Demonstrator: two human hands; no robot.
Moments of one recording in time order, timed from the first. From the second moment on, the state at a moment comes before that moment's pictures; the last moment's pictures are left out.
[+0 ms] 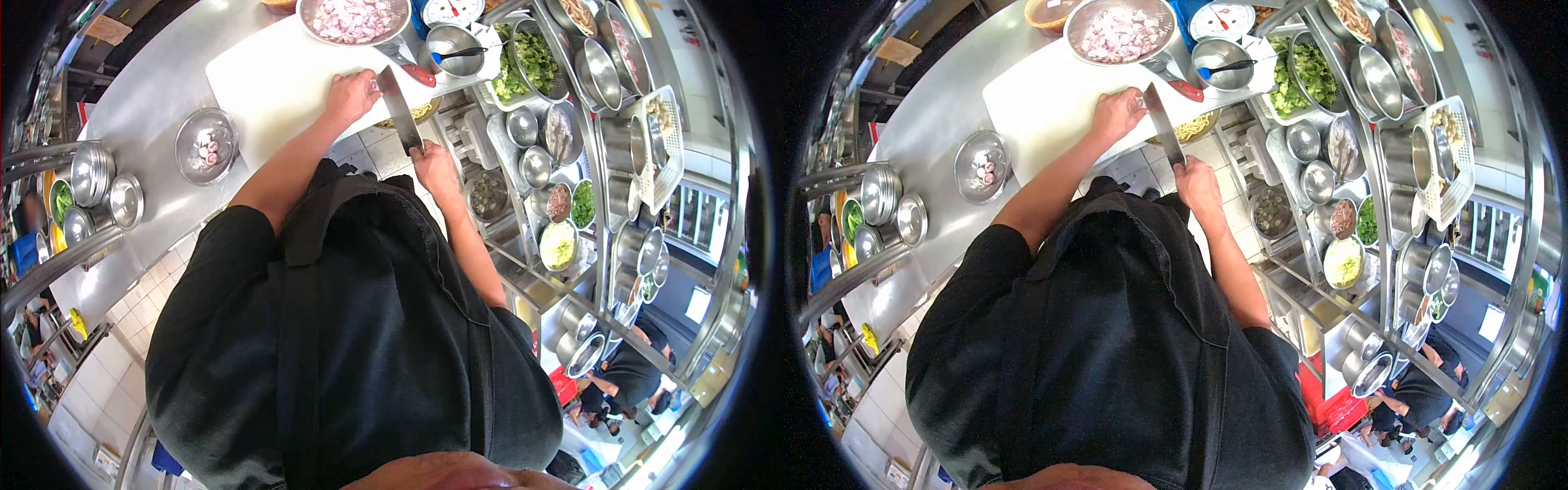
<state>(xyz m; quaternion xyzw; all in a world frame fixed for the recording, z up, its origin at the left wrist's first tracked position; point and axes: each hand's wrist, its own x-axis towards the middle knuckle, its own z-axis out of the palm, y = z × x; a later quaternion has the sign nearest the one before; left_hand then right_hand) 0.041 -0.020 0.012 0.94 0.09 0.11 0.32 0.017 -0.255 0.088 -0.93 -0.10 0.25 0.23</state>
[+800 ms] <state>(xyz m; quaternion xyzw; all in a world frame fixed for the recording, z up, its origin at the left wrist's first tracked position) 0.052 0.011 -0.011 0.90 -0.12 0.21 0.36 0.004 -0.246 0.117 -0.95 -0.11 0.21 0.19</state>
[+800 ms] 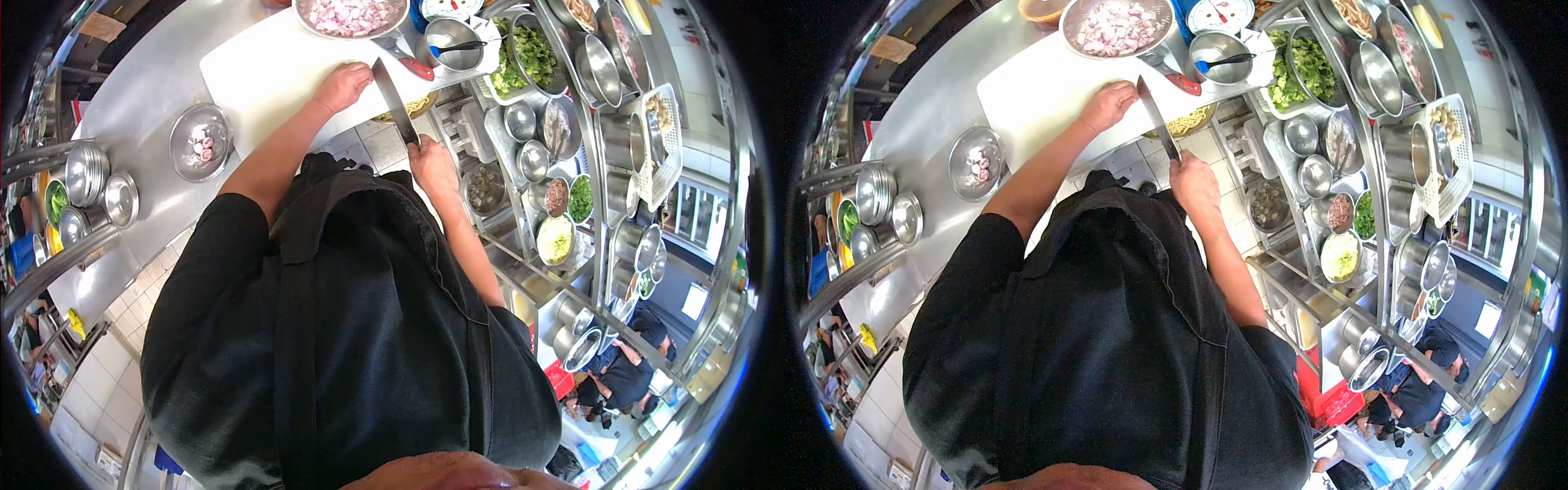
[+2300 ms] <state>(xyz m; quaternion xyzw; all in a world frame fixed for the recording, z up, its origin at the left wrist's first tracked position) 0.022 0.008 0.010 0.88 -0.04 0.28 0.38 0.007 -0.247 0.092 -0.95 -0.14 0.16 0.24</state>
